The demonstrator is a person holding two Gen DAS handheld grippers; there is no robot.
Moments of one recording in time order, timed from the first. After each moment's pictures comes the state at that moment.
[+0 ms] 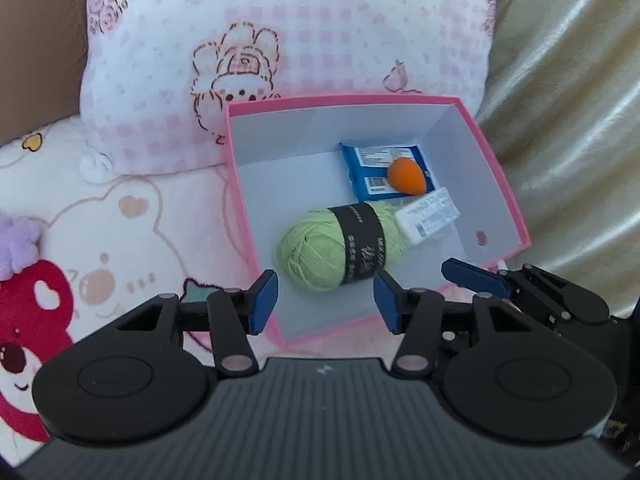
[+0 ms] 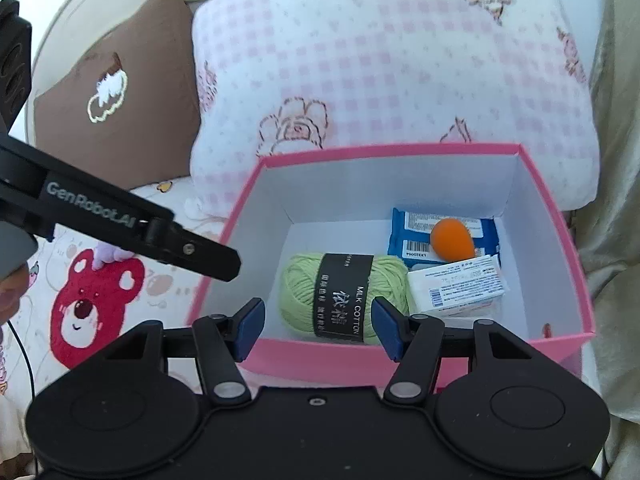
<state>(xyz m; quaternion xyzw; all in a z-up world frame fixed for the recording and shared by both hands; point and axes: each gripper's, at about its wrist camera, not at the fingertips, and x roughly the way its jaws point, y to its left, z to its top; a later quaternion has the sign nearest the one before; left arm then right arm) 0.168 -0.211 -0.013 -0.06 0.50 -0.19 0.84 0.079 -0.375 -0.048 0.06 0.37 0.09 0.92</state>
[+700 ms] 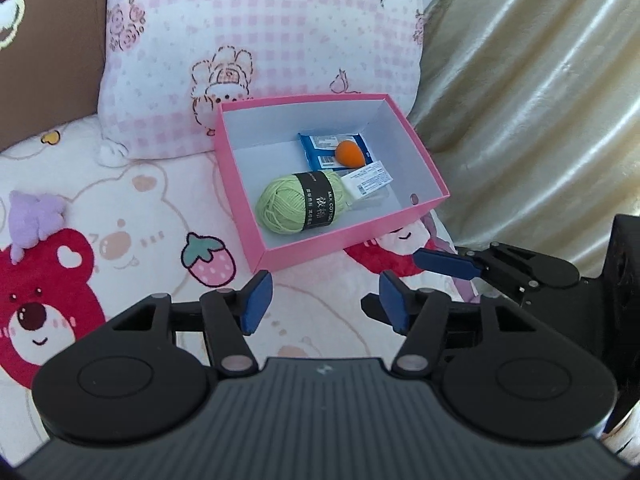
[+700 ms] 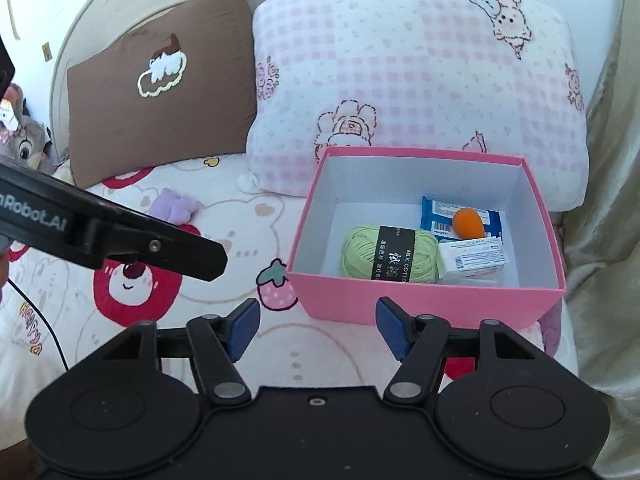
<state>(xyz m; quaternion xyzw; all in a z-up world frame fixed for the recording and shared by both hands) 0.064 -0.163 0.045 -0.07 0.47 -0.25 0.84 0.004 -0.318 0.015 0.02 0.40 0.09 0.91</state>
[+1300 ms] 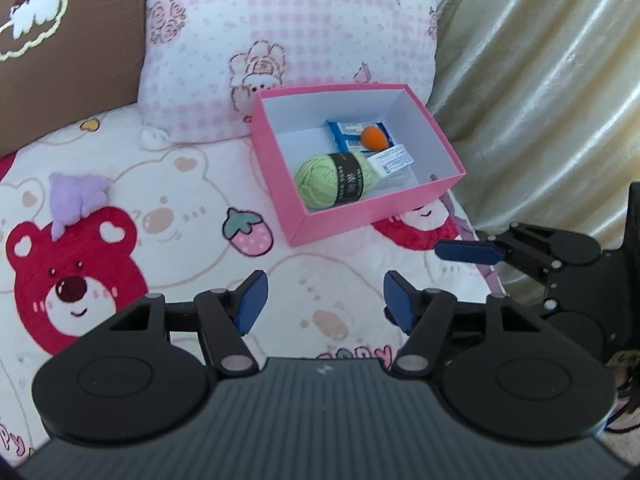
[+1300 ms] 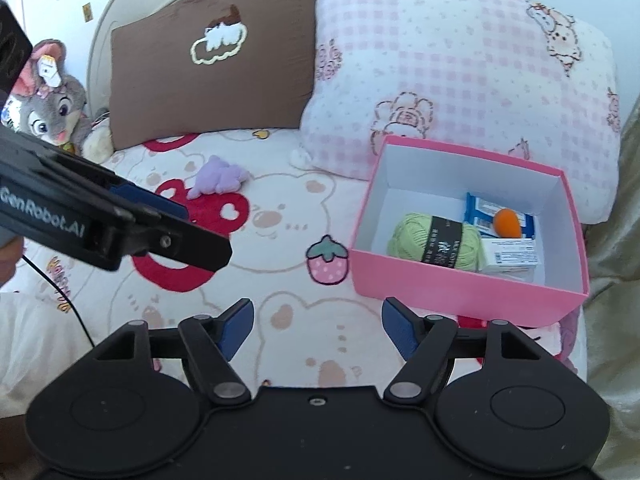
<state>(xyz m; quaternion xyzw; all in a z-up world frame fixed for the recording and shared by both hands) 0.028 -0.120 0.050 -0.05 0.48 -0.23 0.84 -0.014 -0.276 0.035 -0.02 0.43 0.14 0.89</state>
